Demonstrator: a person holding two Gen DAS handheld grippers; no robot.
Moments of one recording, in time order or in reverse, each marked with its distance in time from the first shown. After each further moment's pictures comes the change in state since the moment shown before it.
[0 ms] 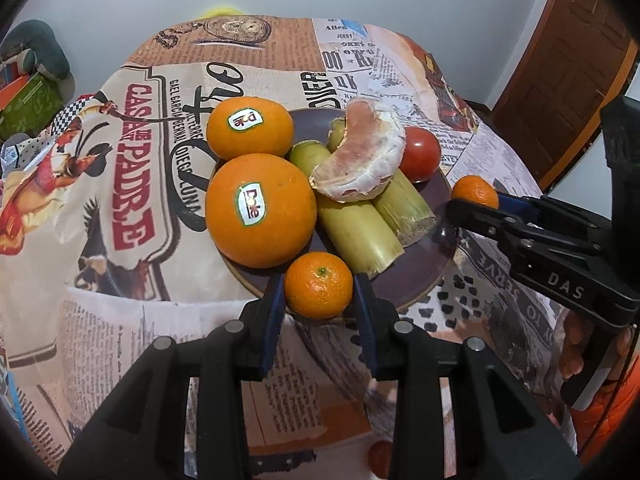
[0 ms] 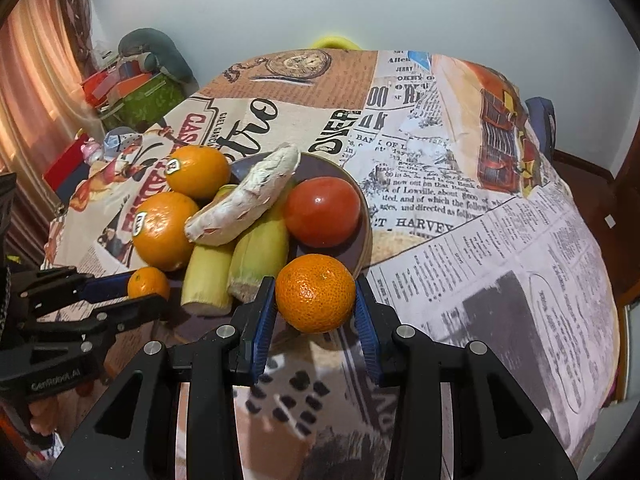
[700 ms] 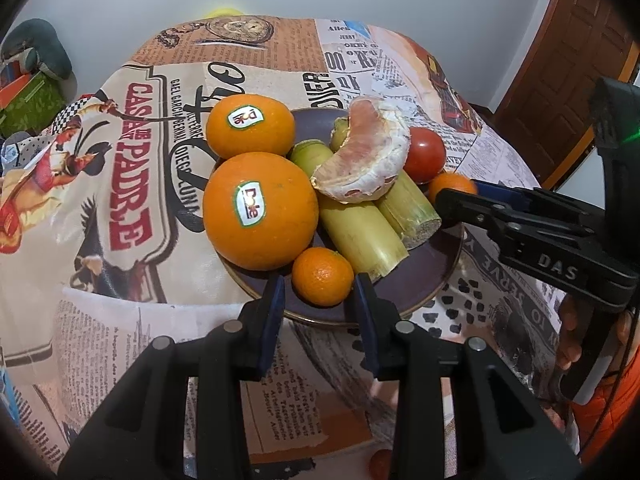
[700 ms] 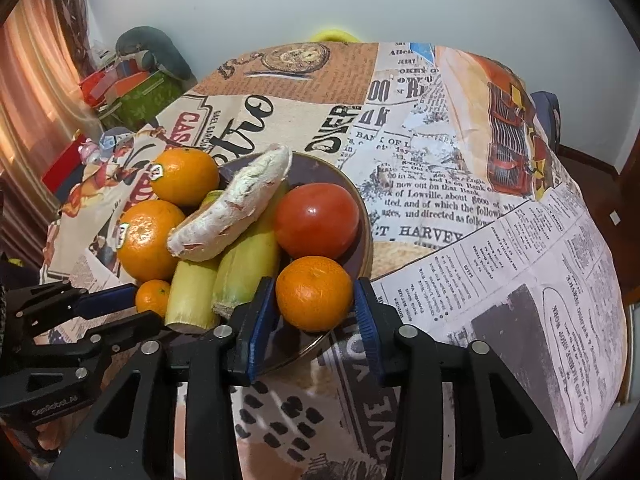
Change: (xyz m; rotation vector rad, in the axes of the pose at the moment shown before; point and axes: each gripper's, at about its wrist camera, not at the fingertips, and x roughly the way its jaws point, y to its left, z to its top) left arm 0.002 0.000 -0.002 -0.007 -0.014 0.005; right arm 0.005 -0.002 0.006 -0.002 0.000 0.003
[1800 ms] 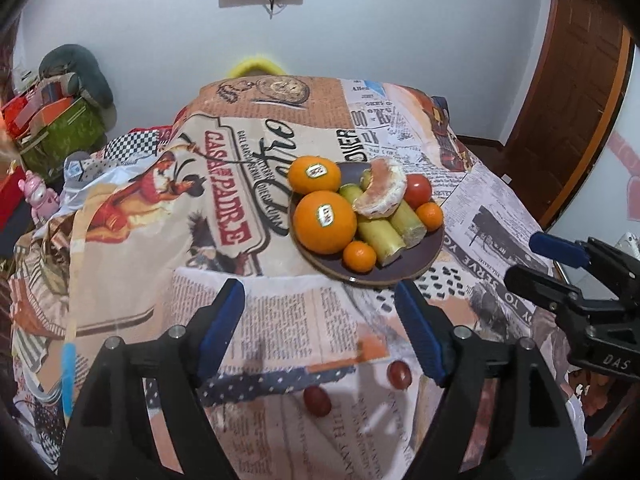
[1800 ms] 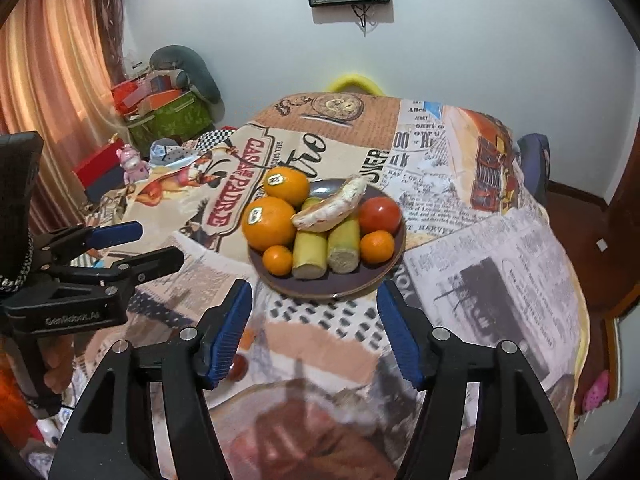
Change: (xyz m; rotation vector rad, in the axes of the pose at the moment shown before) left arm -0.124 0.019 -0.040 -0.008 -0.165 0.094; right arm -0.104 0.072 -0.044 -0.055 -0.104 -0.001
